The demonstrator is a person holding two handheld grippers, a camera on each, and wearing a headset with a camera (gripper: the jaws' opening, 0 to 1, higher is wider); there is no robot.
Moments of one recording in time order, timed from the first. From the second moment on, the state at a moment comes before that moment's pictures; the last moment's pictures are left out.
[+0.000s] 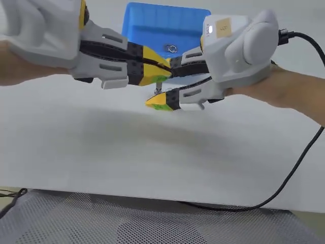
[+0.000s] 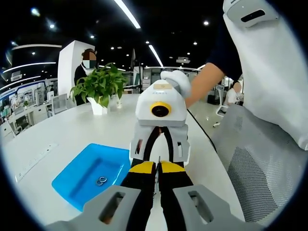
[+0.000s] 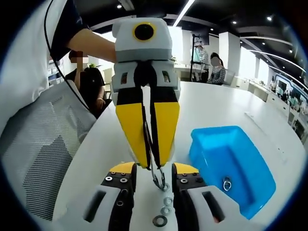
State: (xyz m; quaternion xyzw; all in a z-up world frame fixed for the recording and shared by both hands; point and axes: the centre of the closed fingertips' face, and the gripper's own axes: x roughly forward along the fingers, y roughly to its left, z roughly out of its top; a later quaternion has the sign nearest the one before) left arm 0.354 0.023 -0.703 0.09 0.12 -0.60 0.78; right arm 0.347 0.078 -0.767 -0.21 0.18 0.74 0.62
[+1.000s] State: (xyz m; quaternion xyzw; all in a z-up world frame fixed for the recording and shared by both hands) left arm 0.357 0.023 -0.704 0.09 0.13 -0.60 0.79; right arm 0.350 0.077 -0.773 -0.25 0.17 0.73 0.62
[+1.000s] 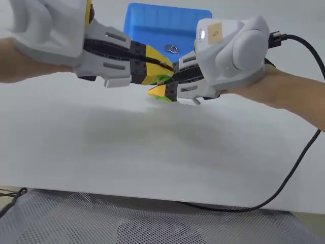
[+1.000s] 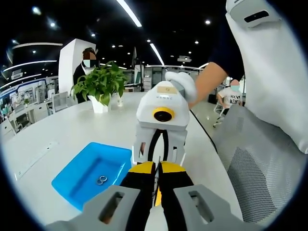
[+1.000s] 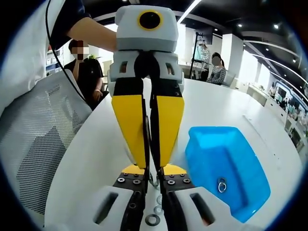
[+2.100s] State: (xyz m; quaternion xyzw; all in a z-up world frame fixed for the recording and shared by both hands) left arm 0.356 0.028 -0.708 0.09 0.16 -0.59 0.78; right arm 0.351 0.075 -0.772 -0.25 0.16 0.72 0.62
